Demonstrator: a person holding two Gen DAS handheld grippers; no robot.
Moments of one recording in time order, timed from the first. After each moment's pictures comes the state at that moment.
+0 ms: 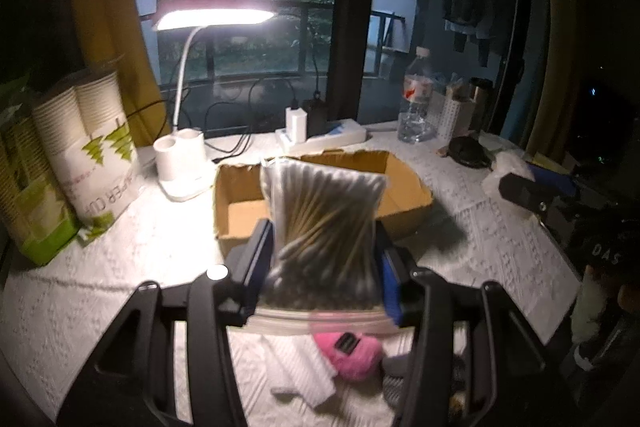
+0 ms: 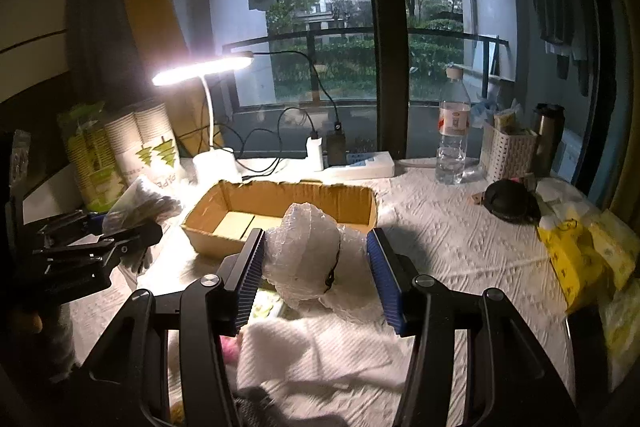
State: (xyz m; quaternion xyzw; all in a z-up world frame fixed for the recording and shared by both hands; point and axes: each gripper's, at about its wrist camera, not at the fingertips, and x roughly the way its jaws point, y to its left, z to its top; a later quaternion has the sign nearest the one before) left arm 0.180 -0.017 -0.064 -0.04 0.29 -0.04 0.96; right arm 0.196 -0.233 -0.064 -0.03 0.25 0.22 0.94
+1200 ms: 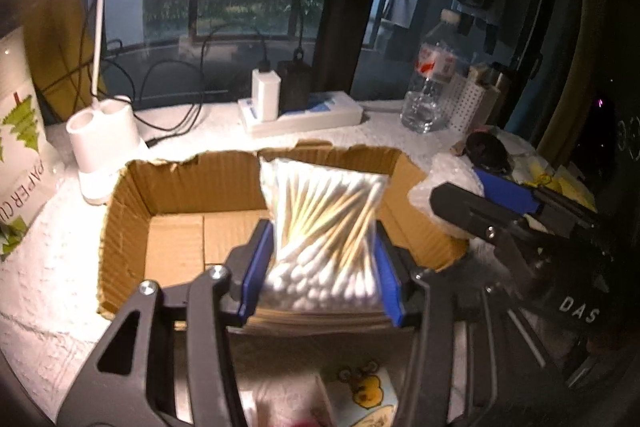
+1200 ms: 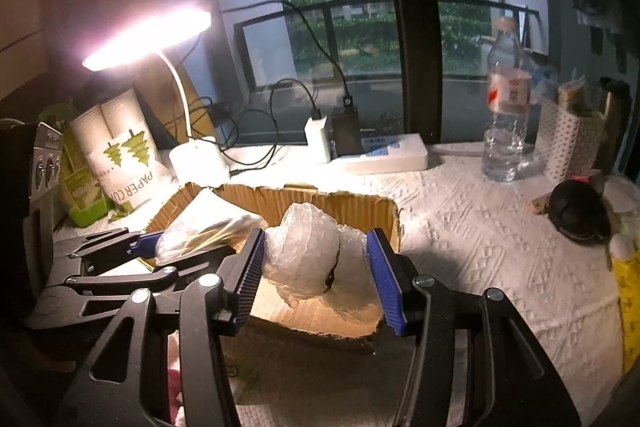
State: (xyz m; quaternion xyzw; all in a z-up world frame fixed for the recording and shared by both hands) left arm 0.314 -0.041 -0.122 -0.08 0.35 -0.07 0.93; right arm 0.324 -0.209 -0.116 -0.02 0.30 0.27 0.91
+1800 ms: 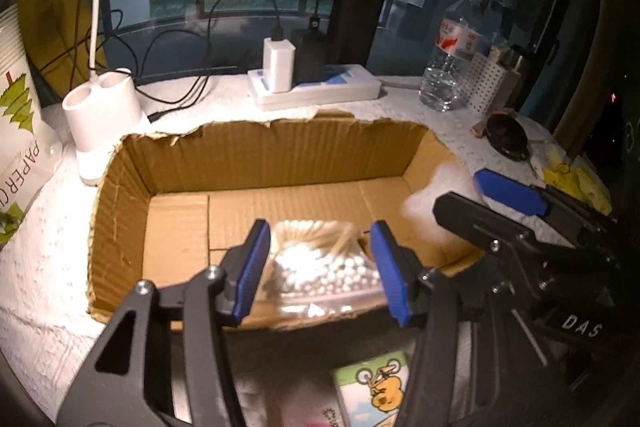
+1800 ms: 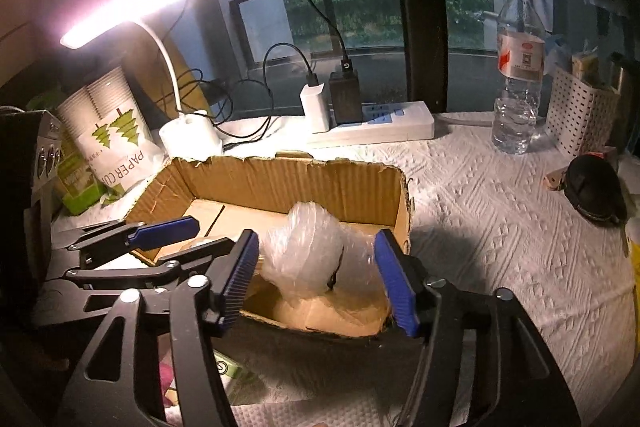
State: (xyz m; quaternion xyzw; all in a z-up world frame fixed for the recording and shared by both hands) left arm 0.328 -0.036 -0.138 -0.08 0.39 -0.05 0.91; right arm 0.337 -0.202 -0.134 -0.02 0.35 0.27 0.90
